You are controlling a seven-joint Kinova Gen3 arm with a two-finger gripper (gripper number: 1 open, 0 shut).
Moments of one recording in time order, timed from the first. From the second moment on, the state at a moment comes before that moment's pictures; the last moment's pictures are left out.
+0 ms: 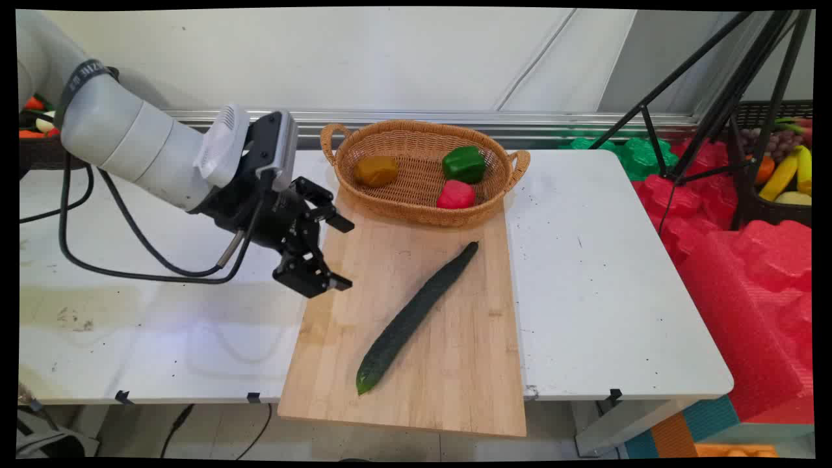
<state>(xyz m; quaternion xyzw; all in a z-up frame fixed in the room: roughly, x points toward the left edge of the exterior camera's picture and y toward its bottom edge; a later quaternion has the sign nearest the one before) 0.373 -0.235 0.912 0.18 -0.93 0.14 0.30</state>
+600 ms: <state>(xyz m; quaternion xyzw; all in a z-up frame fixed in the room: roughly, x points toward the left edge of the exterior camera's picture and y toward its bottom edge) 0.338 -0.245 0.930 0.24 -0.91 0.15 0.31</state>
